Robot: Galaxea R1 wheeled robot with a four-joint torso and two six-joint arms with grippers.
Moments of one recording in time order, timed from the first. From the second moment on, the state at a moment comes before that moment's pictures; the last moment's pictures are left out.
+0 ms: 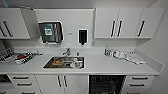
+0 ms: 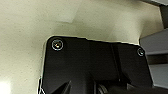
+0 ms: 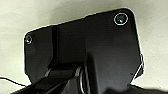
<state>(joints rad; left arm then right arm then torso) 1.47 2.88 -2.52 -0.06 -0.18 0.00 -1.42 3.02 -2.76 0.49 -0.12 -0.33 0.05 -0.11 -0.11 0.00</state>
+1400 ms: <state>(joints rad) 1.47 2.91 -2.59 -0.06 -0.18 0.00 -1.42 3.03 -2.76 0.48 -0.12 -0.33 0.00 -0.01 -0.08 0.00</state>
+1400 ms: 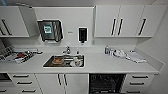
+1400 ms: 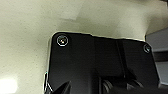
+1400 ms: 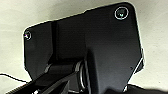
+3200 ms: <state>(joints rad) 1.48 2.92 -2.60 -0.06 -0.17 0.00 -1.44 3.03 -2.76 0.48 -0.12 -0.33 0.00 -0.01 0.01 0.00</state>
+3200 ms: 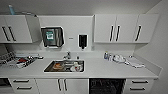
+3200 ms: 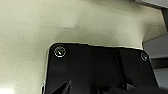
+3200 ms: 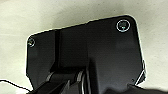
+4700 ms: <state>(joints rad) 1.47 2.92 -2.61 -0.06 -0.18 0.00 -1.44 3.03 -2.76 0.47 -0.11 -0.33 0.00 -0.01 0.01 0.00</state>
